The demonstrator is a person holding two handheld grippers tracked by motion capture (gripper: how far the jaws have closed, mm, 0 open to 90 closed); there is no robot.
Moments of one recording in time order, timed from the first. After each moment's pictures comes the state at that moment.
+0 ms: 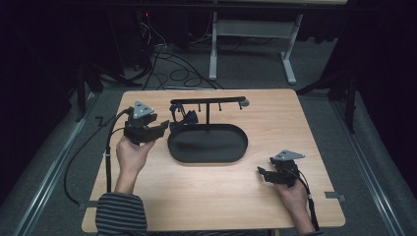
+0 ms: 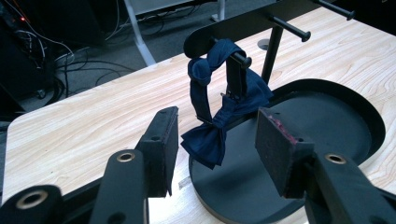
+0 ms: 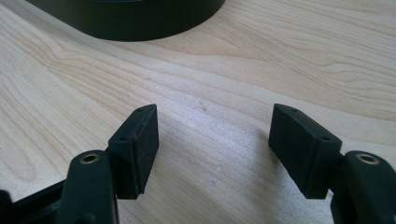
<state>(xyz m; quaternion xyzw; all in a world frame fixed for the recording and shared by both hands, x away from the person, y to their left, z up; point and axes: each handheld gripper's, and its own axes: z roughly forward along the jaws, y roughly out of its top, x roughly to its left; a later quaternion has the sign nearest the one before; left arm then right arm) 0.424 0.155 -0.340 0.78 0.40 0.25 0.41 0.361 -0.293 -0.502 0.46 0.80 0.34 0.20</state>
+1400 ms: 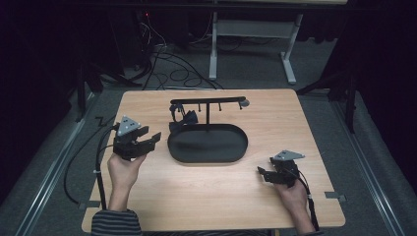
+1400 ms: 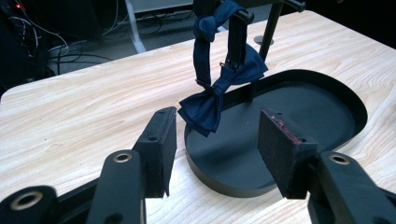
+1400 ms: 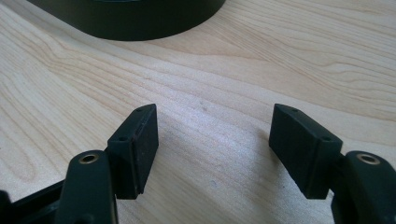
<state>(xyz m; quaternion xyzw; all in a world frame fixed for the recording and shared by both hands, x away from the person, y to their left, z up) 0.392 0.183 -0.363 0.76 0.42 0.23 0.44 0.361 -0.293 -0.502 0.46 0.80 0.34 0.20</state>
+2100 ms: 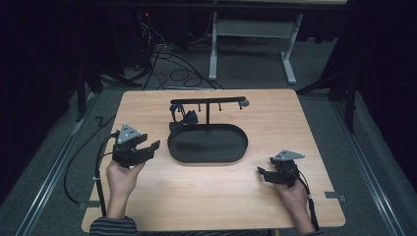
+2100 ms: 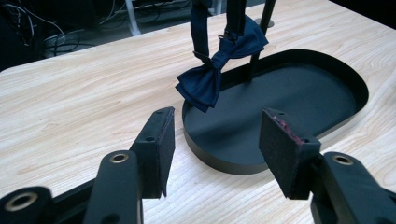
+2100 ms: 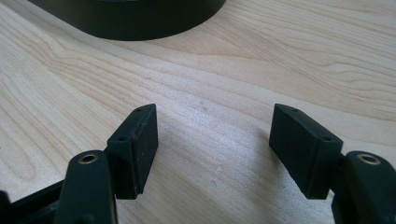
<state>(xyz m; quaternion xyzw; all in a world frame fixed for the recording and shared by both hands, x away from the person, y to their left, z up) 0.381 0.188 -0.378 0.77 0.42 0.22 0.43 0.361 -0.293 -0.502 0.46 0.80 0.34 0.20</state>
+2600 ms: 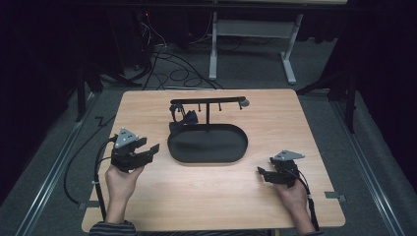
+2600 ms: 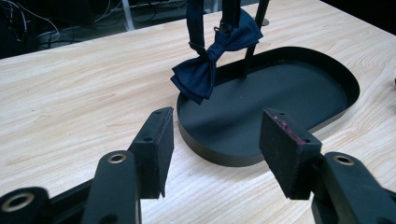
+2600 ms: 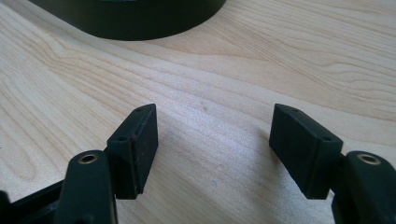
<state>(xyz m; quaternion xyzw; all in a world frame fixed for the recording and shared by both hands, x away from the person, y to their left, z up) 0.373 0.192 -0.384 0.77 0.43 0.21 0.43 0.361 -0.293 -0.502 0.46 0.80 0.34 0.20</state>
